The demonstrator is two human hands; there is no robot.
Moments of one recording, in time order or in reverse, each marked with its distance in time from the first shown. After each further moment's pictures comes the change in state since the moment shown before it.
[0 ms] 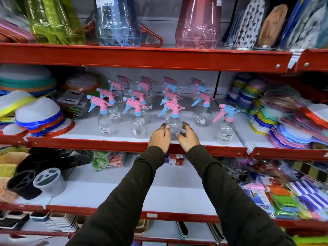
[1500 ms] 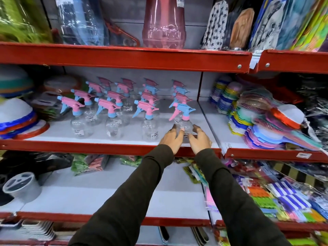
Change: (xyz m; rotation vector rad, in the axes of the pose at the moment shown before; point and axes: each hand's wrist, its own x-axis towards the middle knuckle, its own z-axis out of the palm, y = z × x) left_hand 0.006 0.067 0.109 0.087 -0.270 0.011; right_hand 0.007 0.064 -0.112 -0.178 0.203 0.039
